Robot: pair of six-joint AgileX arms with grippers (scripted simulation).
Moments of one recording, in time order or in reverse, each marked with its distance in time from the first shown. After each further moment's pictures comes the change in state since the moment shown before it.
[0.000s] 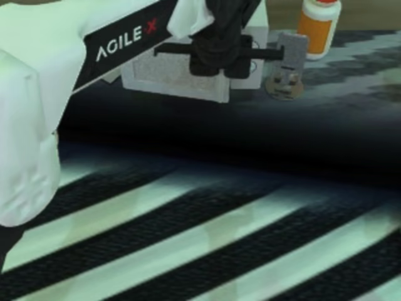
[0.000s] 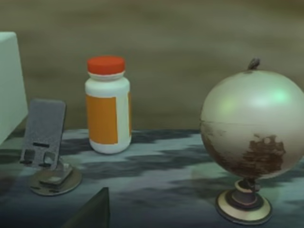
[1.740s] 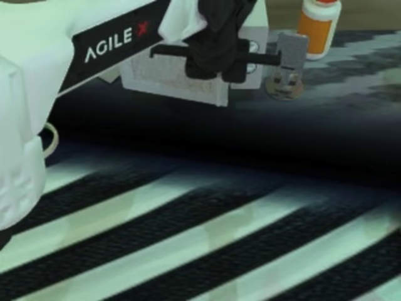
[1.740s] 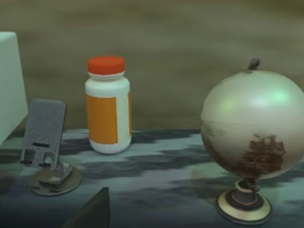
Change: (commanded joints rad) left arm 0.004 -0.050 -0.083 0.044 0.022 0.045; right arm 0.000 0.000 0.000 0.000 0.000 0.000
